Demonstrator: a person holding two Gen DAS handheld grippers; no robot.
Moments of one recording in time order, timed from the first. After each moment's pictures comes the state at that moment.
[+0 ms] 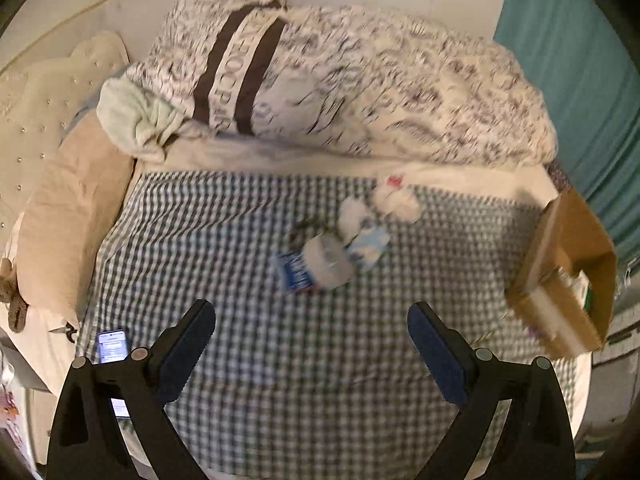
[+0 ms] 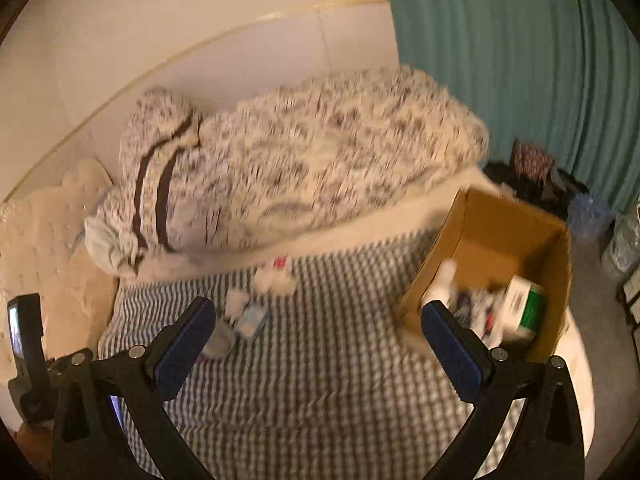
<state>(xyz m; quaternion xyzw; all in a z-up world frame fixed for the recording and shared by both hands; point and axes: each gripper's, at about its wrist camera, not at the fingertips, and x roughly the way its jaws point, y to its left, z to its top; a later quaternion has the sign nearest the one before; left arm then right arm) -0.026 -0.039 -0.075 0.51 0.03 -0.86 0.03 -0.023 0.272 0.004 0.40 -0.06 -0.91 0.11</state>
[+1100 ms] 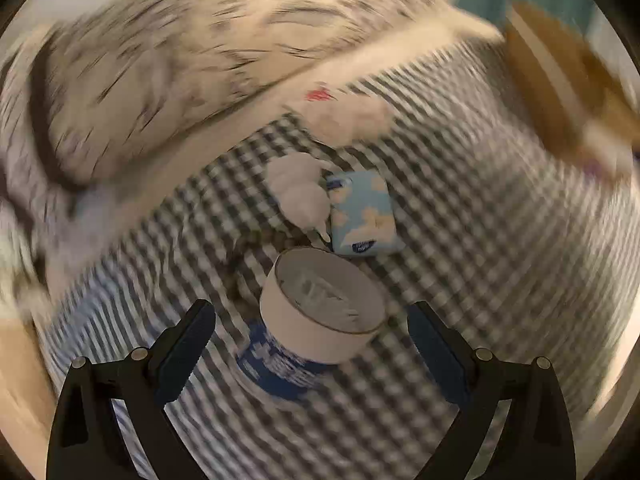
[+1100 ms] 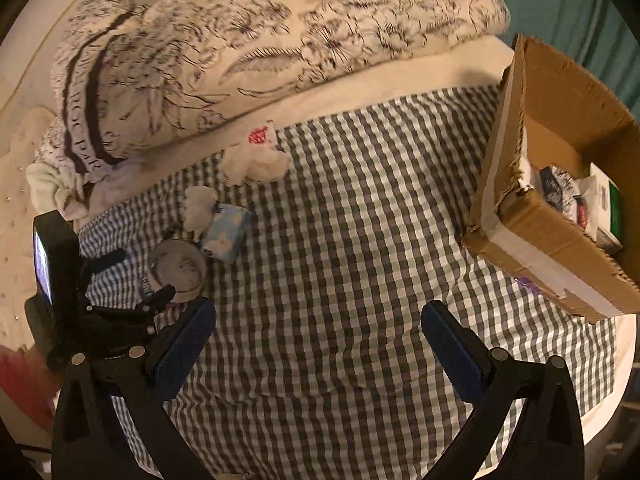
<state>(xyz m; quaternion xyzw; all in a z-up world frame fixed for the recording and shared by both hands) -0.143 0.007 -0.245 0.52 -0.26 -0.78 -0.24 -0.093 0.220 -0.167 0.58 -0.06 -0.81 0.06</state>
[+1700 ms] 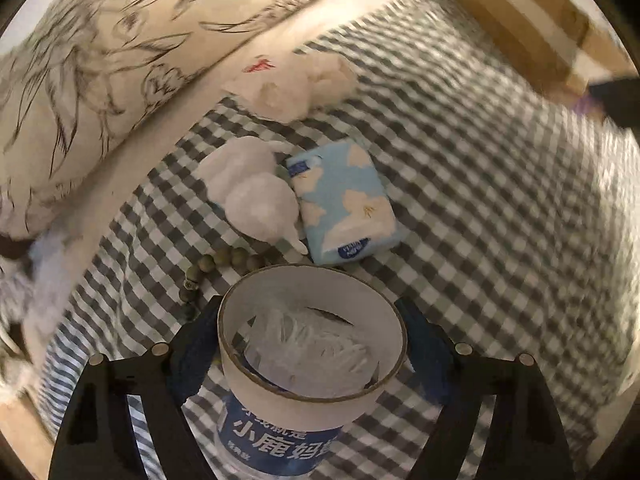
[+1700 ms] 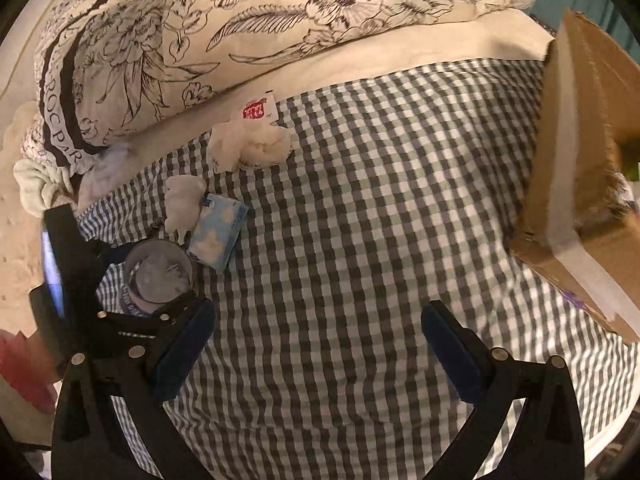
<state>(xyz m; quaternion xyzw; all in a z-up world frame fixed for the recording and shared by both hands) -0.168 0.008 -0.285 0.53 -0.25 -0.75 -0.30 -0.134 0.196 -0.224 0.61 -0.07 -0.78 0.08</state>
